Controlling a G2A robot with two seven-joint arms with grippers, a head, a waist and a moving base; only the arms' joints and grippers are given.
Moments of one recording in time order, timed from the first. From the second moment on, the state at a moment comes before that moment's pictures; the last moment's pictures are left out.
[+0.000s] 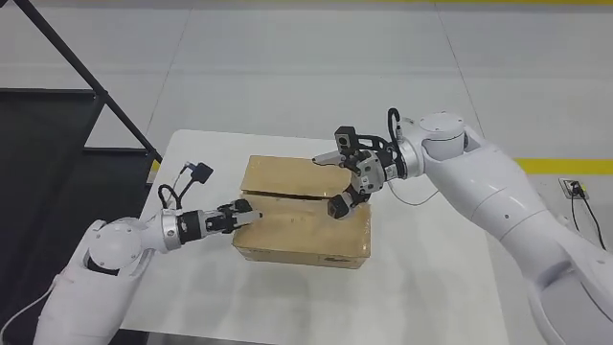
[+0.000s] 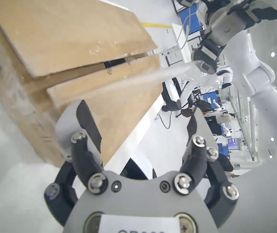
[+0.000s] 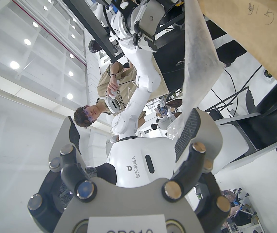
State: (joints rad) left arm 0.91 -0.99 -1.29 -1.42 -0.17 -0.44 -1.02; right arm 0.01 -1.27 0.29 -0.67 1.10 0.28 1.54
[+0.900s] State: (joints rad) left arm 0.98 -0.97 -1.41 -1.46 -0.35 -0.39 -1.01; right arm 0.02 -1.28 0.25 -0.66 1.14 0.28 1.54
